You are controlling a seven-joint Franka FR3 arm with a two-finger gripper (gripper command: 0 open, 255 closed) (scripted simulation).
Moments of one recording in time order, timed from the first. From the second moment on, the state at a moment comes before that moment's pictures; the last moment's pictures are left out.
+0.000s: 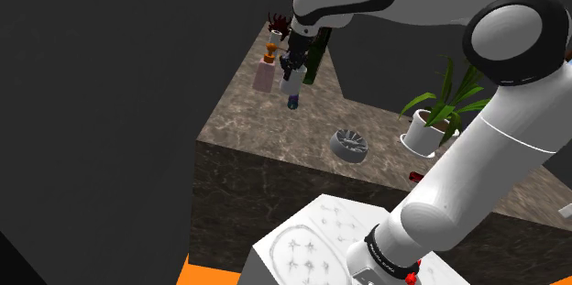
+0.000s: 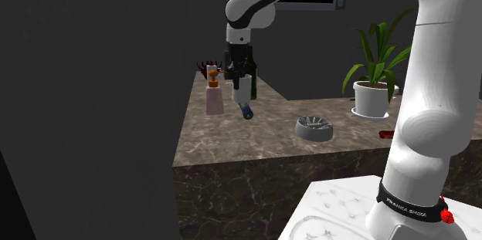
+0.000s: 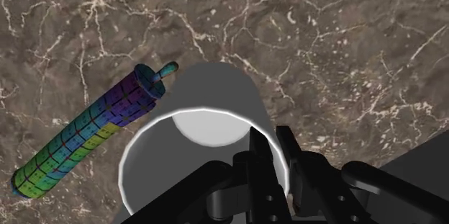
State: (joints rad) arm -0.05 0.05 -0.08 -1.92 -0.01 2.02 -0.21
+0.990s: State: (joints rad) arm -0.17 -0.42 -0.20 -2.36 -0.09 2.00 -0.40
